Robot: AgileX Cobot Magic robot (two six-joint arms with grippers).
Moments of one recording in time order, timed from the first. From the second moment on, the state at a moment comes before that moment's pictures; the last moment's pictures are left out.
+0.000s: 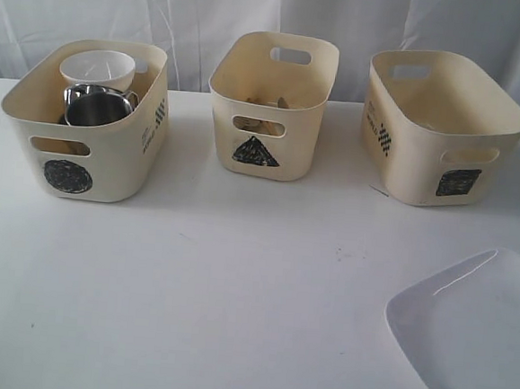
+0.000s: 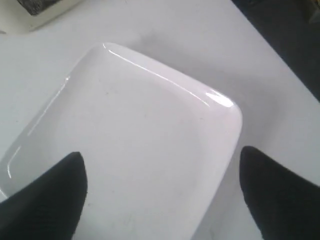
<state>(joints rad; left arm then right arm) 0.19 0.00 0.02 -0.11 0.19 0.06 0.07 0.65 -0.56 -0.46 0.96 0.82</state>
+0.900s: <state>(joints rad) 0.19 0.00 0.02 -0.11 0.19 0.06 0.34 1.40 -0.93 -0.14 1.07 0.14</state>
